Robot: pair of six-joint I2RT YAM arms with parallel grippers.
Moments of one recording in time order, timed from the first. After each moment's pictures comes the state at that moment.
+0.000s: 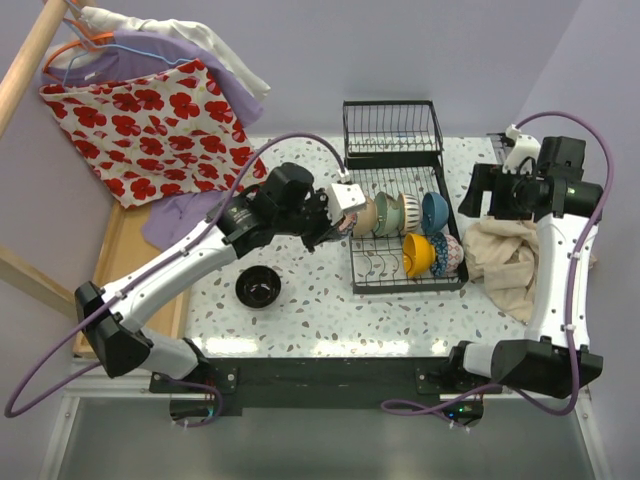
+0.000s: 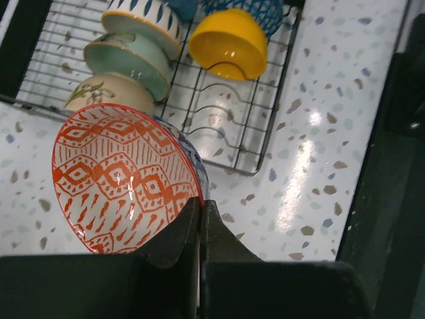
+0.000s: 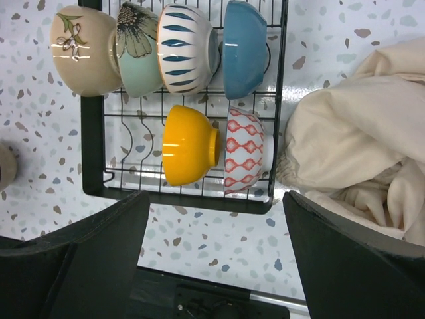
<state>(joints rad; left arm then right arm) -0.84 1.42 1.44 -0.66 0.25 0.29 -0.25 1.28 1.56 -1.17 -0.36 -0.11</state>
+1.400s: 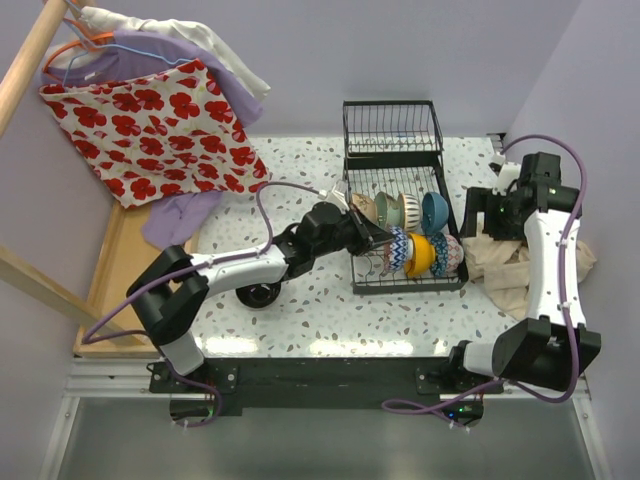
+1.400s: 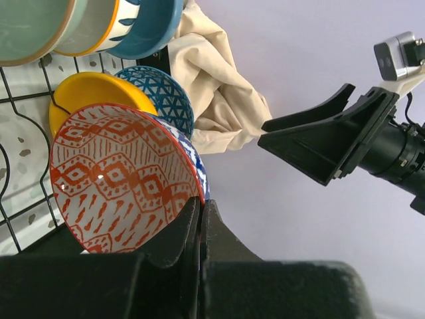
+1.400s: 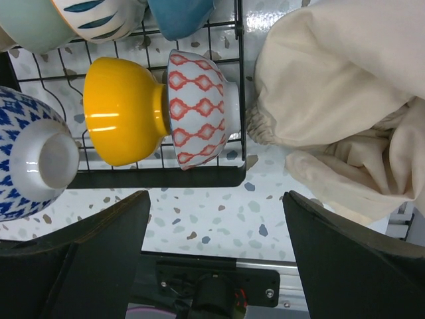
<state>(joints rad) -0.91 1.69 1.06 0.37 0.12 -1.32 -0.25 1.31 1.38 -1.16 -0.20 -0.12</state>
